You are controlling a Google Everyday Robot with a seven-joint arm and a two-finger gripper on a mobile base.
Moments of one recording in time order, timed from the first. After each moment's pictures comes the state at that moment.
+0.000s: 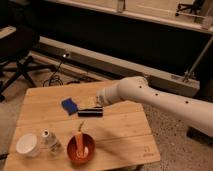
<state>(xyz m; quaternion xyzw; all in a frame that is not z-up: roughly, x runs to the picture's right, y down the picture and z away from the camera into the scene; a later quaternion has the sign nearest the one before) -0.080 0.054 0.691 0.25 -0.32 -0.76 0.50</state>
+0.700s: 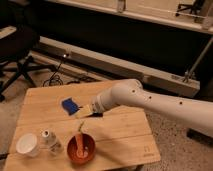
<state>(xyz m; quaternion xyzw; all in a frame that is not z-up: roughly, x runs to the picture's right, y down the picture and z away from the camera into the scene) -0.097 0.104 0.683 0.21 -0.35 -0.78 0.47</state>
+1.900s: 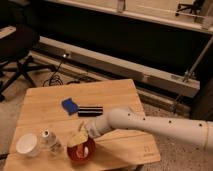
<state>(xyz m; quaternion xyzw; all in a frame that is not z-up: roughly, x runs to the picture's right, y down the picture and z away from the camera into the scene) -0.144 0.209 0.691 0.30 -0.42 -0.75 0.40</state>
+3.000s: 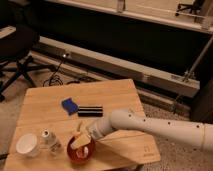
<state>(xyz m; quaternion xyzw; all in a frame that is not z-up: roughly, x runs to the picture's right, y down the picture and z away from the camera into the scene) -0.130 0.229 0.715 0.29 -0.43 -0.76 0.39</state>
